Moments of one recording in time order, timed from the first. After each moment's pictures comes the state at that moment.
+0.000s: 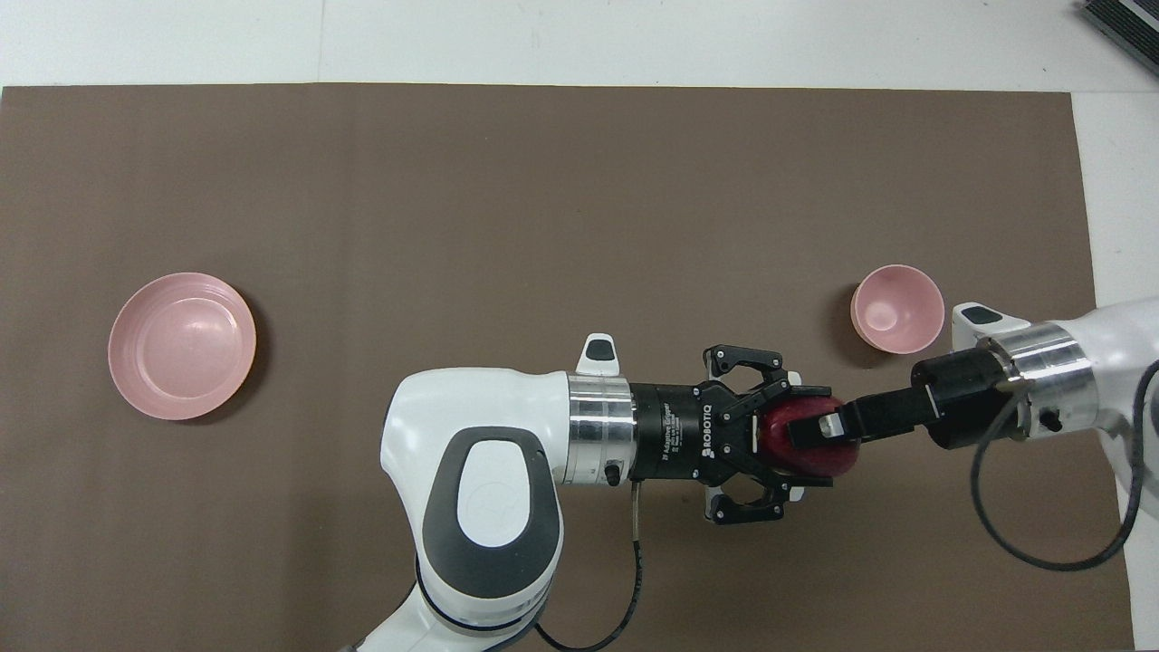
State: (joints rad) left arm -0.27 0.16 -0.59 -1.88 -1.74 2.34 -1.05; right arm -0.06 -0.11 -0.04 -2.17 1.22 1.40 -0.41
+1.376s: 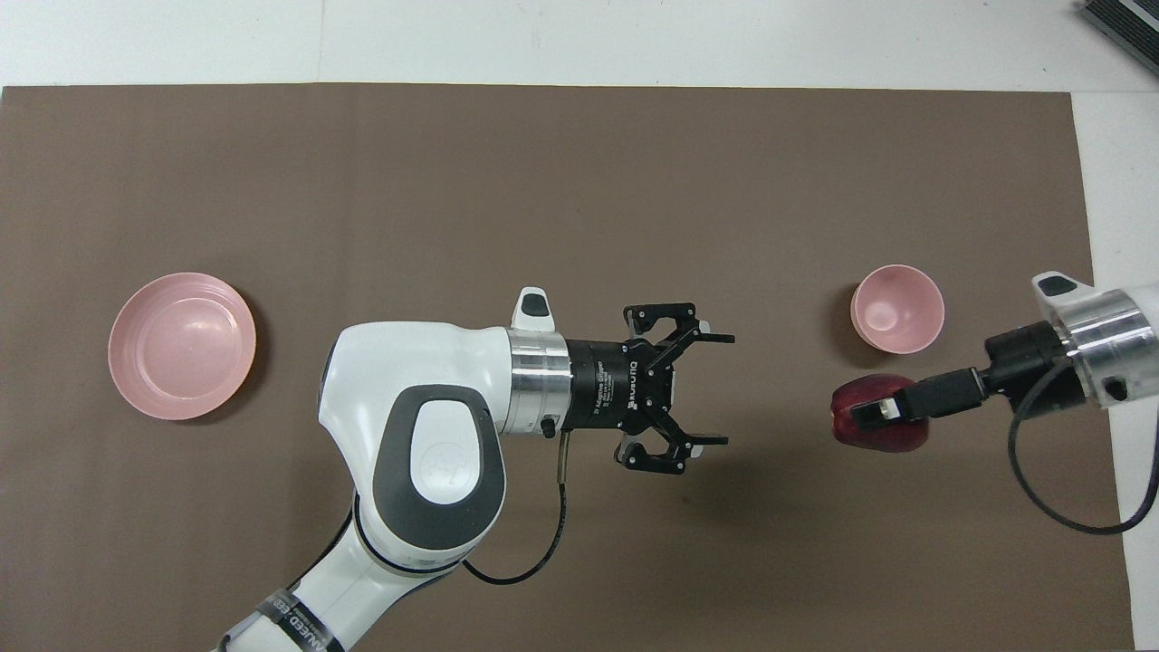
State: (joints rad) left arm -0.14 0.16 -0.57 -1.92 -1.28 2.28 -1.05; right arm -0.16 0.03 -0.05 -1.92 0.70 1.45 -0.48
